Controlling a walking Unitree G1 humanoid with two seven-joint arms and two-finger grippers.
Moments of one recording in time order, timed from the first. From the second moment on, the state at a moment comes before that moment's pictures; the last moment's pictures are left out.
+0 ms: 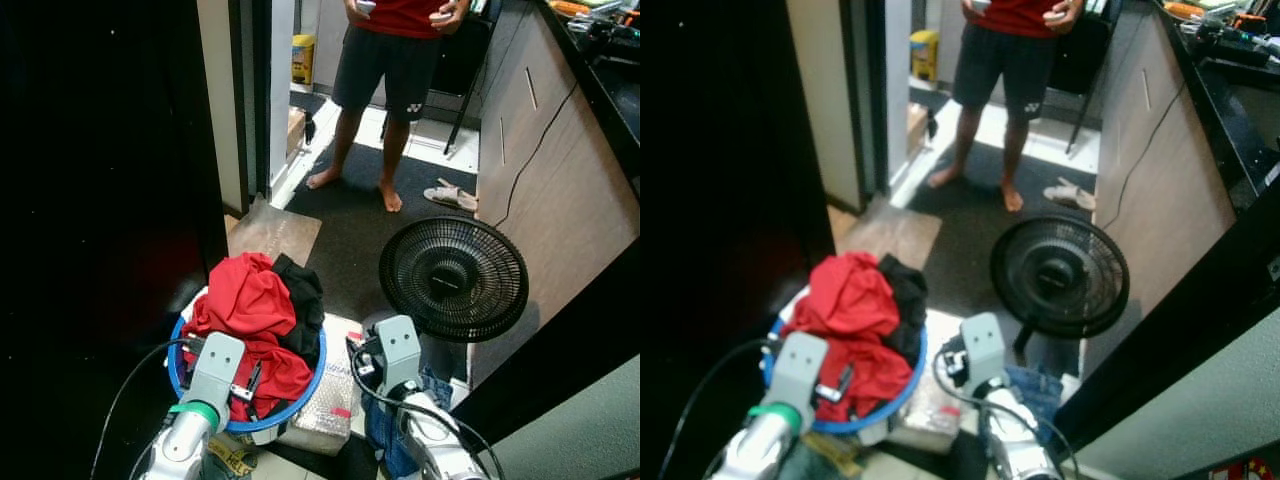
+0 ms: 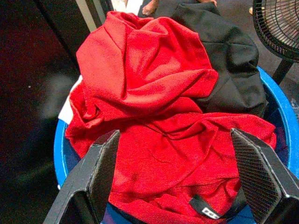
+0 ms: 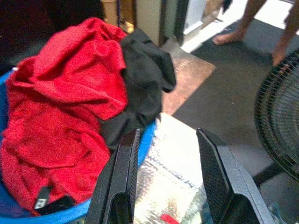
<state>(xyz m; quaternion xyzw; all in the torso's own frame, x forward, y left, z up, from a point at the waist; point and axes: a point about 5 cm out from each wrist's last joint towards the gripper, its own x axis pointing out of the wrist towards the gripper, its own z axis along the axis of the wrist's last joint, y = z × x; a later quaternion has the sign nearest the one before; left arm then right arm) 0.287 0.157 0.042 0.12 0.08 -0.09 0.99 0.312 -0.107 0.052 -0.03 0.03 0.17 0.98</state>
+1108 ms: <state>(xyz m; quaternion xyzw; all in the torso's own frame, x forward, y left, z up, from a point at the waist) 0.290 0.161 0.045 0.12 0.08 -0.08 0.99 0.312 -0.101 0.057 -0.03 0.02 0.19 0.98</state>
